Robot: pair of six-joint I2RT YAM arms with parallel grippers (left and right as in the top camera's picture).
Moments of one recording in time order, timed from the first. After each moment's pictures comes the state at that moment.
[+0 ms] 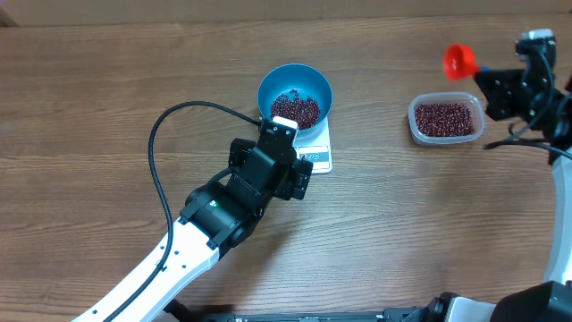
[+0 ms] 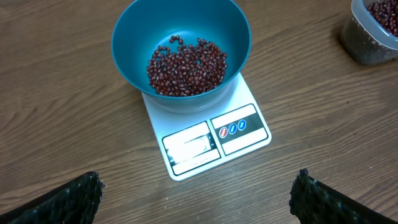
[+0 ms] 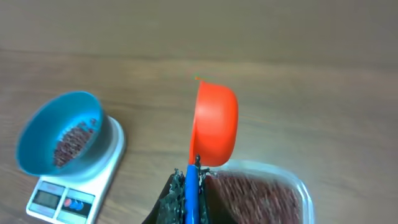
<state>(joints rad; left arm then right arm) -0.71 1.25 1.00 -0.53 -0.28 -0.26 -0.39 1.47 1.35 -0.64 -0.65 -0.28</state>
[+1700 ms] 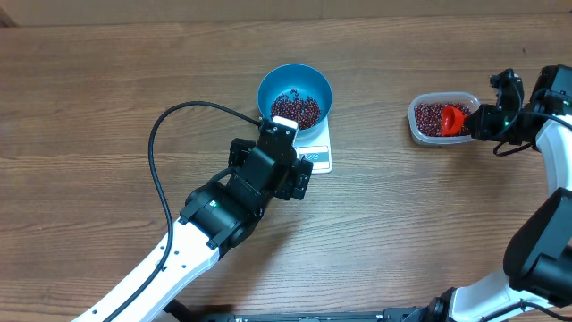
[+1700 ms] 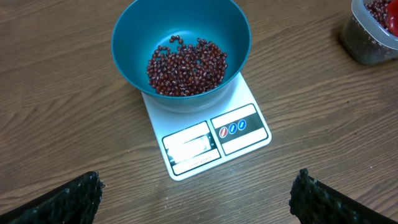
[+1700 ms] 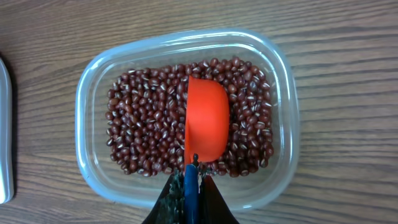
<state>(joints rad) -0.71 1.25 1.00 -0.53 -0.28 -0.26 -0.41 1.80 1.35 -0.76 -0.41 -0.27</state>
